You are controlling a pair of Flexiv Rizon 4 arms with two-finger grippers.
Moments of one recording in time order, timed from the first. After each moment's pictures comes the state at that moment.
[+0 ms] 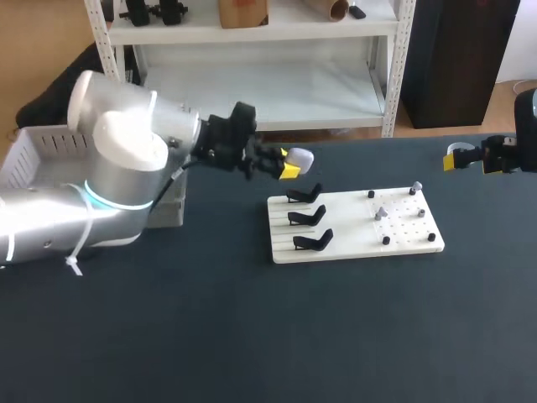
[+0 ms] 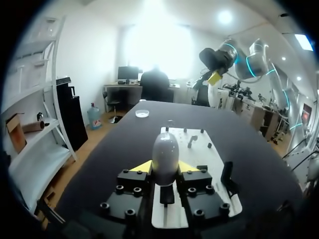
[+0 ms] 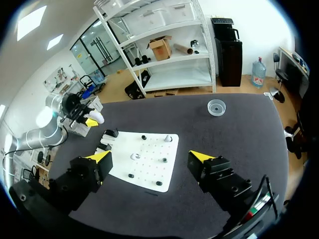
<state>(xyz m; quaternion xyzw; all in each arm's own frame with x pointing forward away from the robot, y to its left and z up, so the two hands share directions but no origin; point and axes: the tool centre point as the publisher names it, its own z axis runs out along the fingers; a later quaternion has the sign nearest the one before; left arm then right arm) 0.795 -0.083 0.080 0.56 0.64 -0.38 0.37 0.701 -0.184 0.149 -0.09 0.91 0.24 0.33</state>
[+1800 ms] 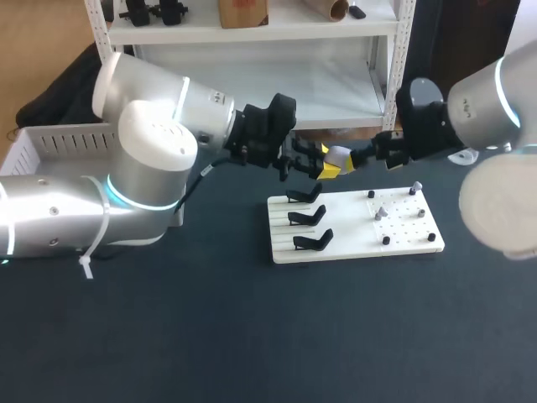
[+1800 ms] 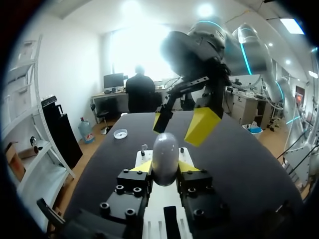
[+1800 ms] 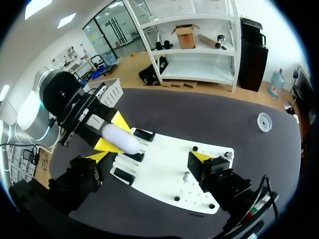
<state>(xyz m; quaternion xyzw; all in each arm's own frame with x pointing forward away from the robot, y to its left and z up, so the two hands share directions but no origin) 0.739 -0.146 0.120 0.61 0.59 -0.37 0.38 0.722 -0.037 0.141 -0.17 0.91 0.24 0.28</state>
